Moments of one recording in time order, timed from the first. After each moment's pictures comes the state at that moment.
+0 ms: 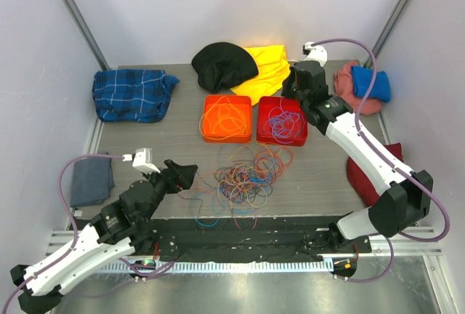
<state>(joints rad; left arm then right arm) -0.93 0.26 0.38 -0.36 -0.54 -0.79 0.45 1.43 1.35 -0.30 0.35 0.44</state>
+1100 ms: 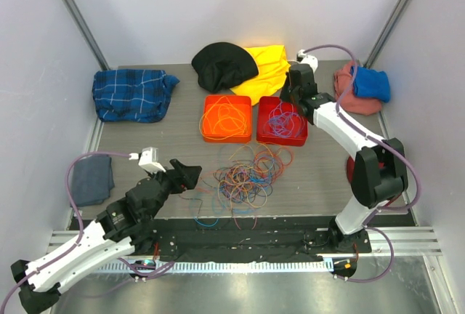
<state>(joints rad) -0.93 0.34 0.37 -0.32 -0.52 -0.81 0.35 1.65 1.34 -0.18 0.26 0.45</state>
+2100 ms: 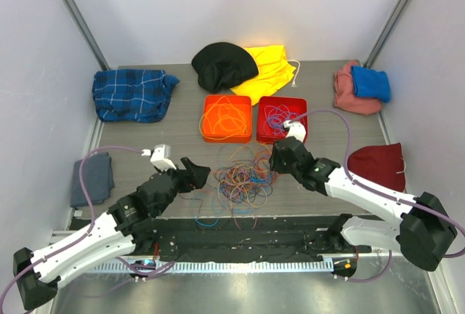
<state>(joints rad) -0.93 0.50 0.35 -0.21 -0.47 -0.85 0.75 1.13 0.67 -0.25 0.35 0.60</state>
